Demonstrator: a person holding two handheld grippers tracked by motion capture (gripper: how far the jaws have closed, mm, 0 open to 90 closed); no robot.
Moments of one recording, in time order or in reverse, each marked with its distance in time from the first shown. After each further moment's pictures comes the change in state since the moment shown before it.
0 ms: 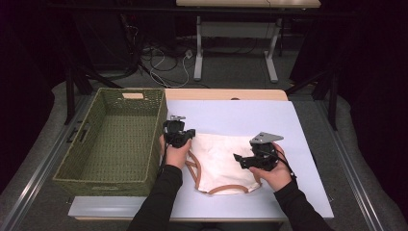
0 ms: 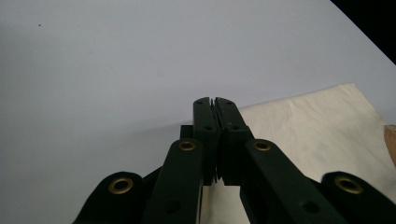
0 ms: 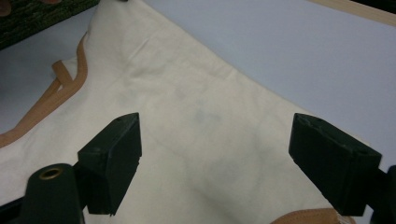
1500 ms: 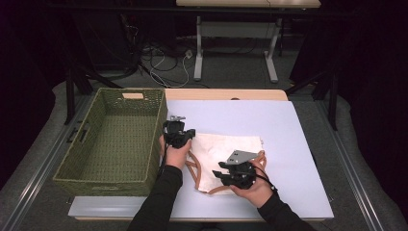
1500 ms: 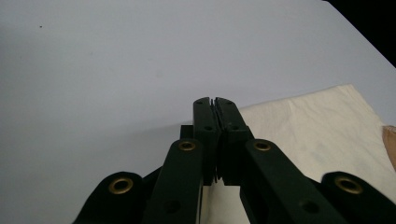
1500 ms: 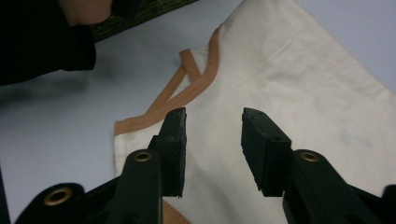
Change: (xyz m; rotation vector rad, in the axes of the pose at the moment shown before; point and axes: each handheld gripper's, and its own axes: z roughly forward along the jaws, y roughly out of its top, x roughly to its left) left arm -0.001 -0.001 -0.001 -0.009 0.002 -0.001; right arm 0.083 -0.004 0.008 0.016 0.199 -0.137
